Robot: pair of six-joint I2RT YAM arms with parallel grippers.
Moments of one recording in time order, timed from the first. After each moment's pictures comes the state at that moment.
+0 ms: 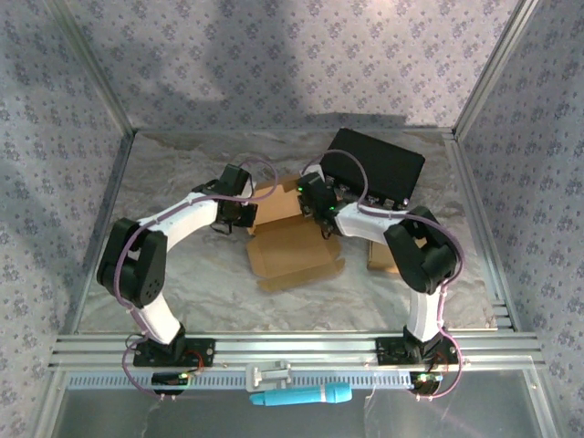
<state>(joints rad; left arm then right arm) -0.46 1.70 1.14 -0.56 0.01 -0.20 0.68 1.89 1.19 -0.04 0.48 0.20</state>
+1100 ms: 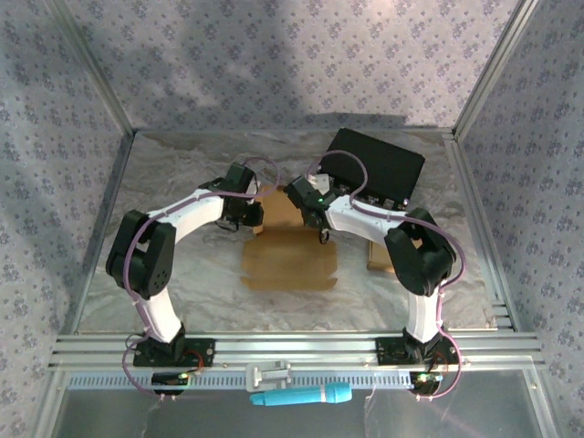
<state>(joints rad) -0.46 1.78 1.18 -0.53 0.11 -0.28 0.74 1.89 1.33 -0.57 0.56 0.54</state>
